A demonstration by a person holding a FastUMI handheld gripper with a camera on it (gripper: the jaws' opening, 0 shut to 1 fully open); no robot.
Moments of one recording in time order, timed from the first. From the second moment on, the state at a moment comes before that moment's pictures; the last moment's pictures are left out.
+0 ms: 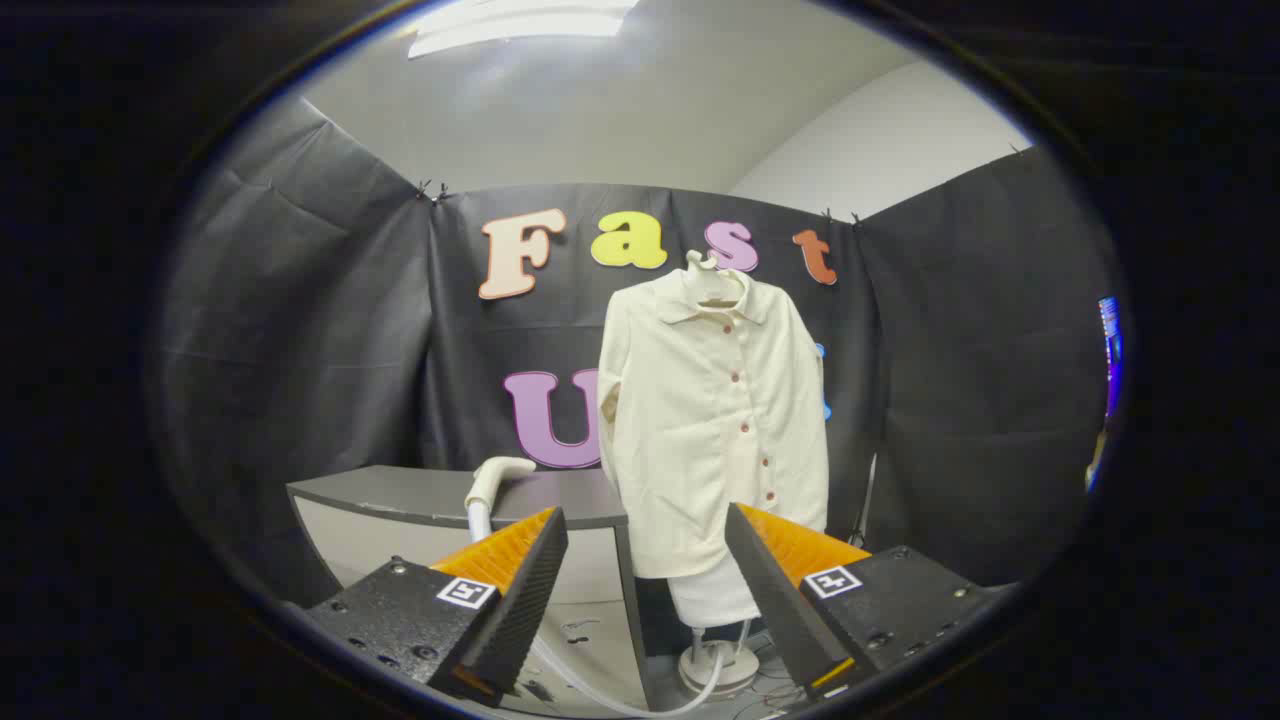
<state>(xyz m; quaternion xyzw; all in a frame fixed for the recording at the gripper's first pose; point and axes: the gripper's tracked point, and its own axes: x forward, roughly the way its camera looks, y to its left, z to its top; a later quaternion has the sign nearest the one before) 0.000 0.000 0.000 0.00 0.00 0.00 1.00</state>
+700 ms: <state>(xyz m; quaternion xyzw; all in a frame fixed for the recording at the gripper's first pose) 0.031 0.013 -0.004 0.01 0.01 0.00 1.00</state>
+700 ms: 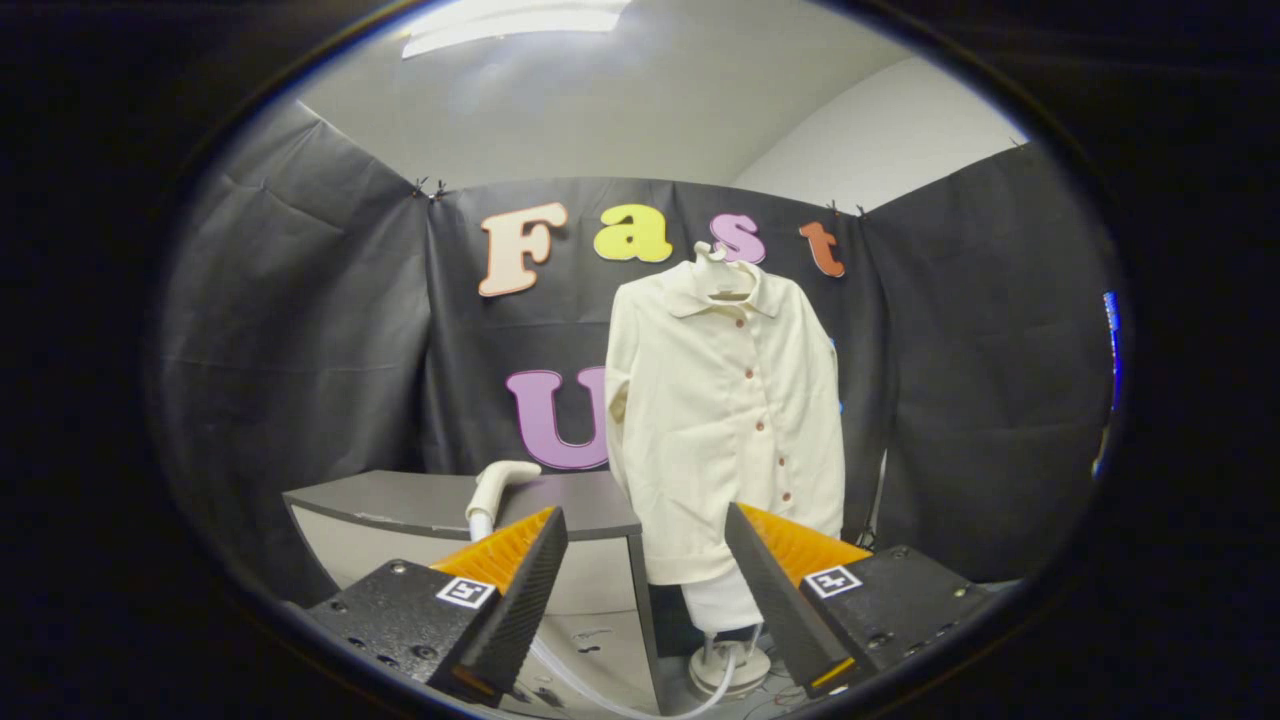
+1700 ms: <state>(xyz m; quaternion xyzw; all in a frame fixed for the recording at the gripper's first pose) 0.226 0.169 -0.059 0.08 0.18 0.13 0.97</state>
